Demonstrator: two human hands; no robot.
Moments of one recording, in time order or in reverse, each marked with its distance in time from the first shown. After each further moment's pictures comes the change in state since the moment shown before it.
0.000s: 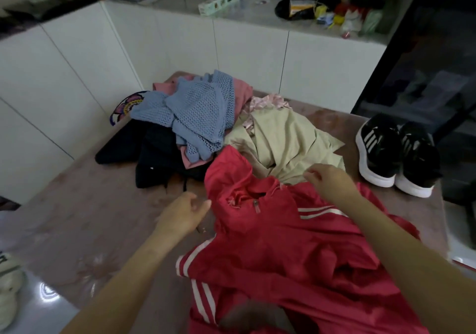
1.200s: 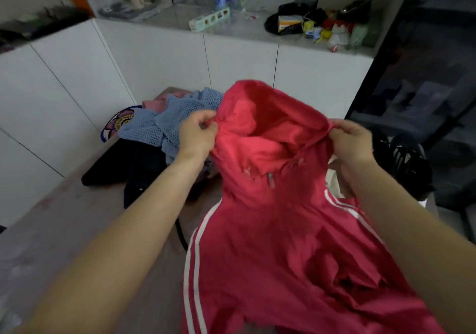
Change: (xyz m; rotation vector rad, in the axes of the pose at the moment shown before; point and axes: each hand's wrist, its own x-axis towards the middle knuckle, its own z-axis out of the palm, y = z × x) left_hand 0.086 0.146 -0.070 -0.782 0.376 0.333; right_hand 0.051 -0.031 -0.083 1.141 0.427 0.199
